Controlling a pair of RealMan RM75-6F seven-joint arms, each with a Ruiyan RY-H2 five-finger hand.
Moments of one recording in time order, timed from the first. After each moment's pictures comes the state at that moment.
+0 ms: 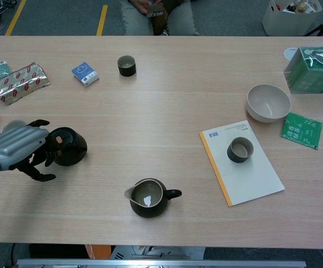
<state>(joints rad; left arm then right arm) -0.39 -1.35 0.08 -1.78 1.22 1.03 0.44 -0.03 -1.10 0.06 -1.38 -1.50 1.55 0.29</state>
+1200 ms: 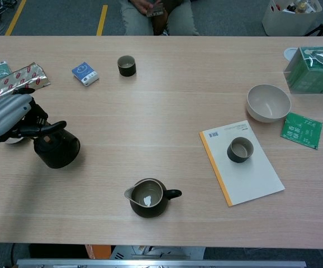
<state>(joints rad) -0.35 -1.38 -0.01 -1.75 1.26 1.20 0.30 -0.02 -1.10 0.06 -1.40 -1.50 1.54 0.27</state>
